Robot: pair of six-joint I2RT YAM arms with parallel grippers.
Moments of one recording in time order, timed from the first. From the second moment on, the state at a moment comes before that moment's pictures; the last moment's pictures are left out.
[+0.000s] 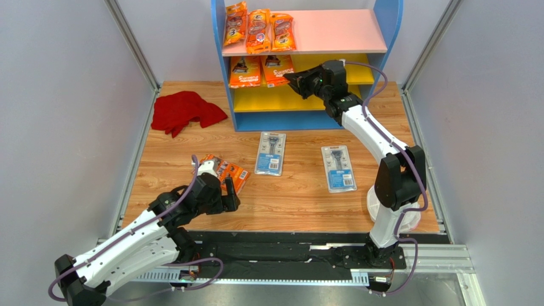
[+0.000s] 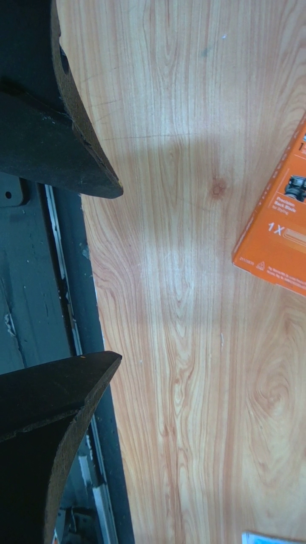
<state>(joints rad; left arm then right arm) -0.81 0.69 0.59 -0.80 -0.23 -0.83 0.38 1.83 1.62 -0.03 -0.18 1.46</state>
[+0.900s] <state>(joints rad) -0.81 0.63 0.58 -0.80 -0.23 -0.82 0.43 1.83 1.62 -0.02 -0.18 1.44</state>
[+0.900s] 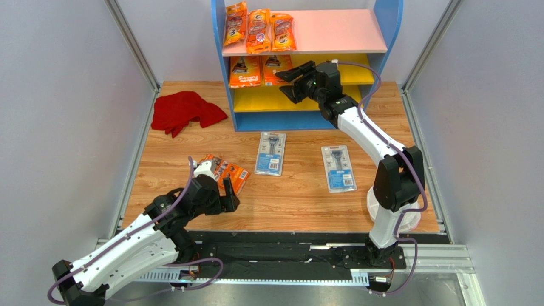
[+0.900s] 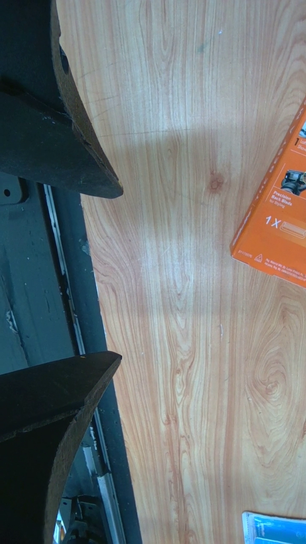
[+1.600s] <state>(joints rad) -0.81 0.65 0.58 -0.78 -0.21 -0.83 0.43 1.11 1.05 -0.09 -0.08 1.25</state>
